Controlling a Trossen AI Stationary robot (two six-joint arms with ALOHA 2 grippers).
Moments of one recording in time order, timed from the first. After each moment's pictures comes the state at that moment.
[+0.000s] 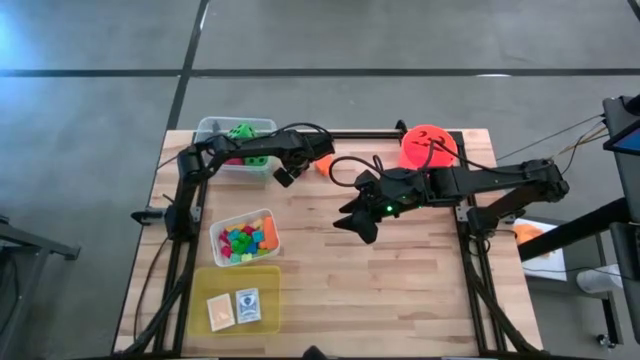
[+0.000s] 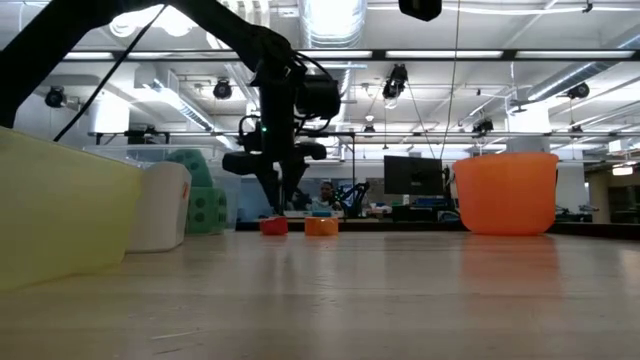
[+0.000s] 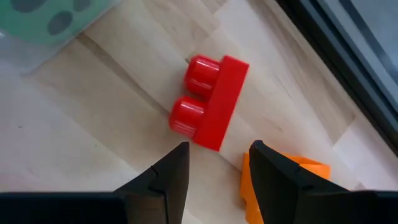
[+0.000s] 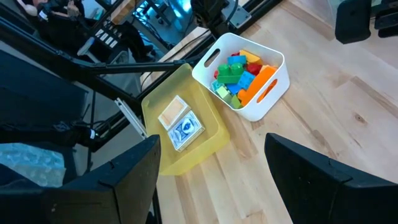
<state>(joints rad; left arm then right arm) 0.41 2.07 1.60 -0.92 -0.36 -1.92 0.12 1.40 1.35 -0.45 0.00 0.78</state>
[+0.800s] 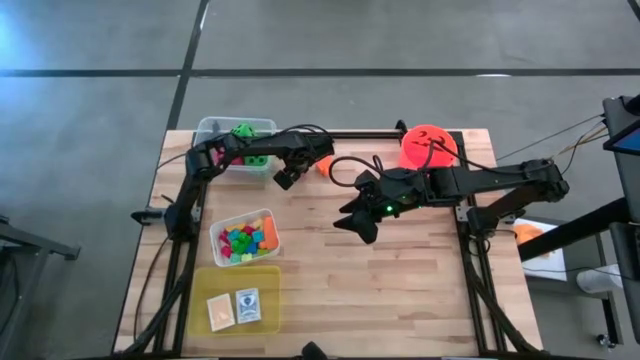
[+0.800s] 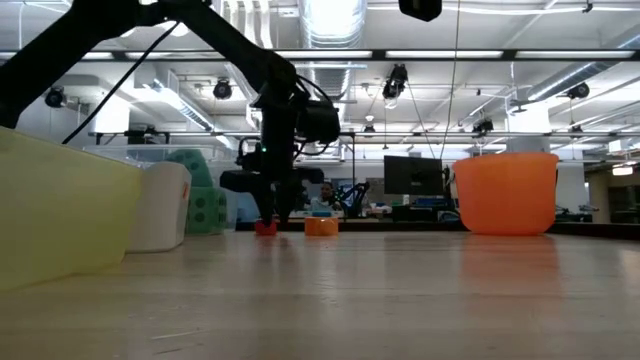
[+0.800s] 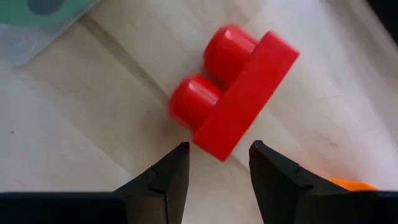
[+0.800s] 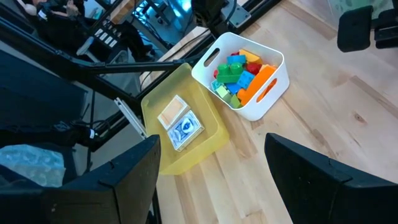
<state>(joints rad) 0.45 2.16 1.60 -0.92 -0.28 -1.92 0.12 1.40 1.35 -0.45 0.00 0.78</state>
